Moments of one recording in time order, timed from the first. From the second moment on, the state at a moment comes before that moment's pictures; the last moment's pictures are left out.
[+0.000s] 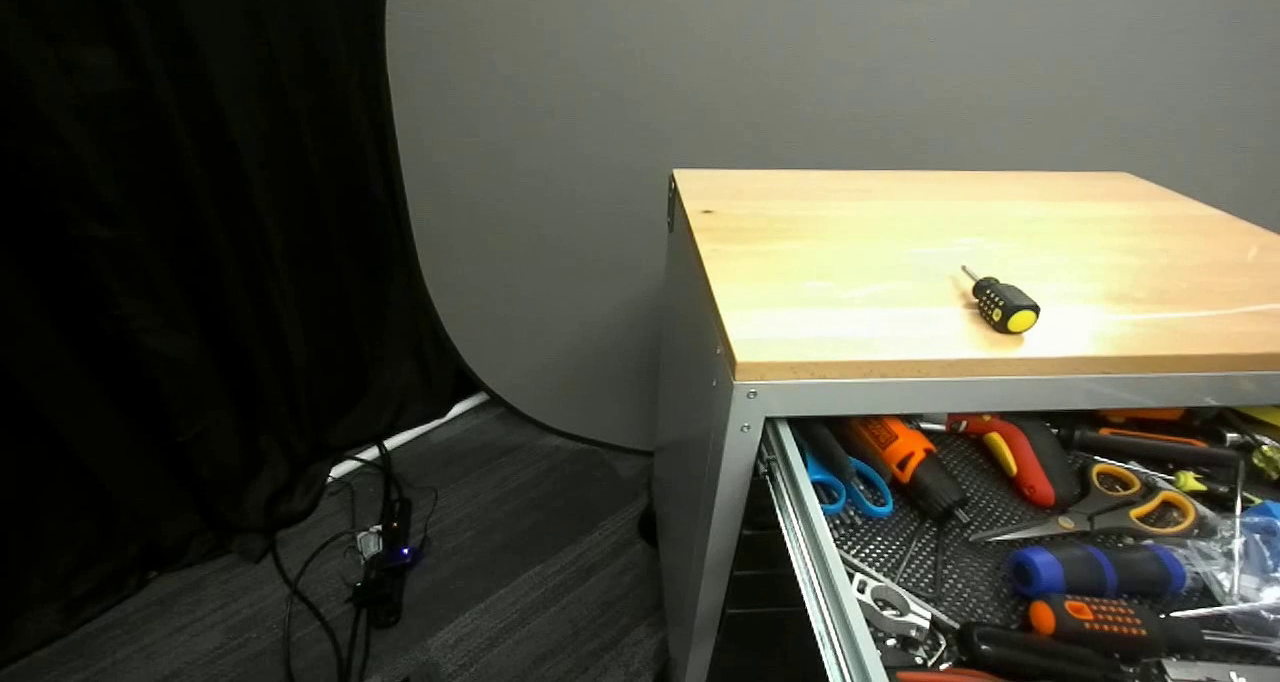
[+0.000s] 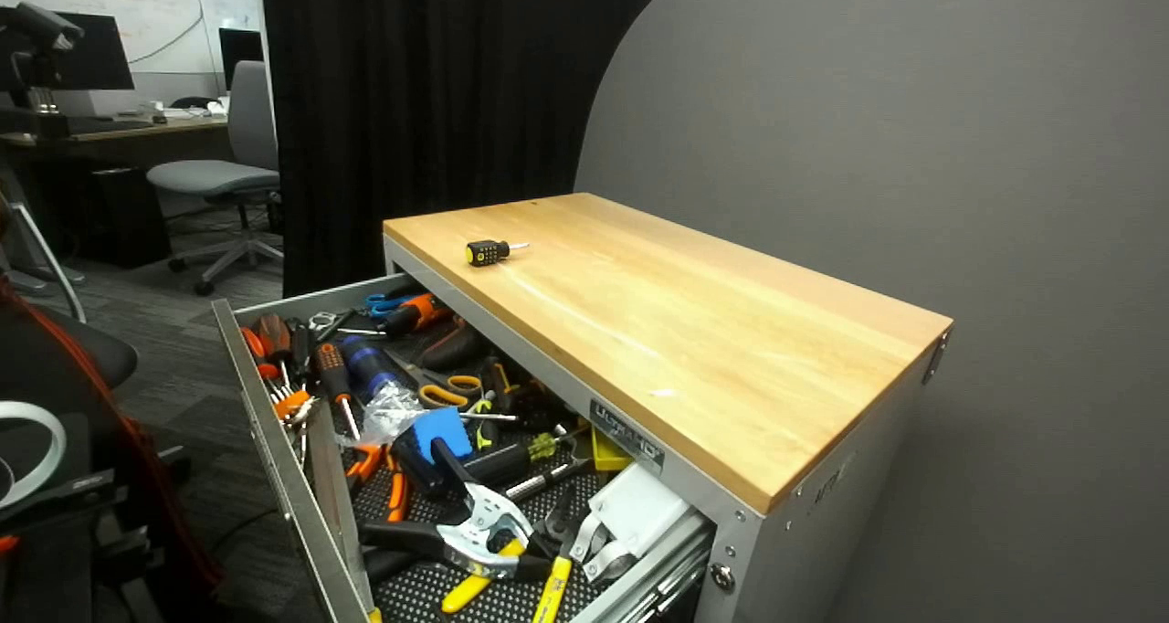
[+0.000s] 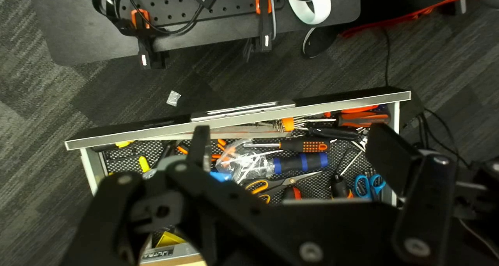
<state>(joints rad) 0.04 -0.83 0.12 -2.42 0.13 1.48 0.22</state>
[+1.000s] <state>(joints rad) 0.09 0.01 0.28 -2.15 0.10 2.02 0.27</state>
